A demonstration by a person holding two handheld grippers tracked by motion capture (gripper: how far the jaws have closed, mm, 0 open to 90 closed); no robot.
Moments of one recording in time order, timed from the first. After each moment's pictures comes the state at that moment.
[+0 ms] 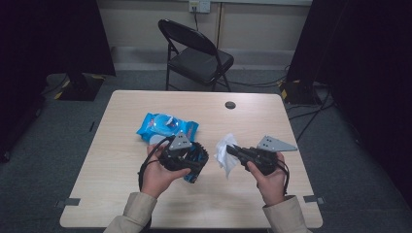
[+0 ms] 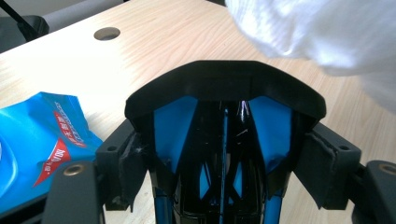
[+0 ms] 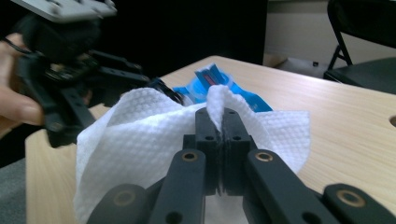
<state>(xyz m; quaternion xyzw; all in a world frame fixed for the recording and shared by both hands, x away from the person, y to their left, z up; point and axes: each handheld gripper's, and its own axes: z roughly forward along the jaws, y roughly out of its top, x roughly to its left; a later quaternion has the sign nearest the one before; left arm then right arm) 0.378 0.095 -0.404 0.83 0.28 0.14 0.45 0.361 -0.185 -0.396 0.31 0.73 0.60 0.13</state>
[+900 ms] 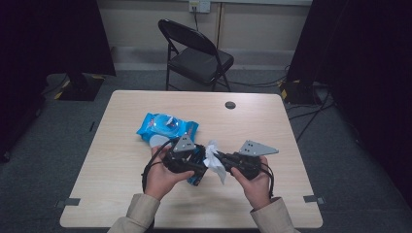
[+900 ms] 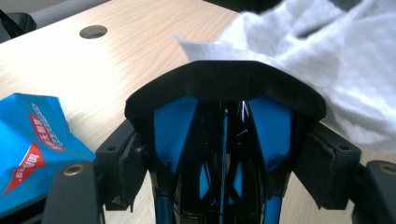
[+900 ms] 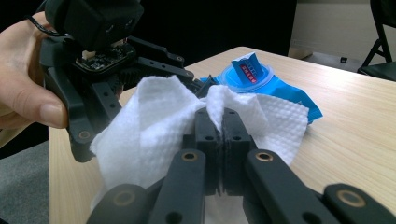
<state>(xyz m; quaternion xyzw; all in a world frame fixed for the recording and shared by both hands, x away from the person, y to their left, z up) 0.373 0.087 -0.406 0.84 0.28 0.12 0.45 0.357 -0.146 -0.407 0.28 0.75 0.59 0.11</state>
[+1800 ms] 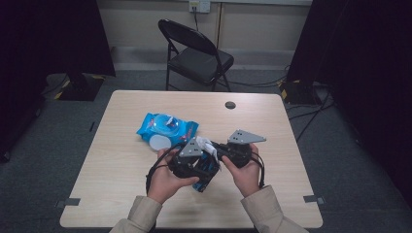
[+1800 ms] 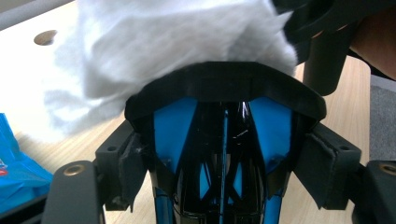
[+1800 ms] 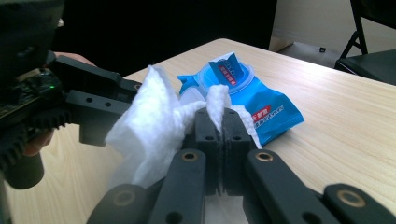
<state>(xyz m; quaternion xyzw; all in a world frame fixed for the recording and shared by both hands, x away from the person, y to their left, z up) 0.363 0.069 -0.404 0.85 0.24 0.09 0.46 0.384 -0.123 -0.401 0.30 0.76 0.56 0.13</state>
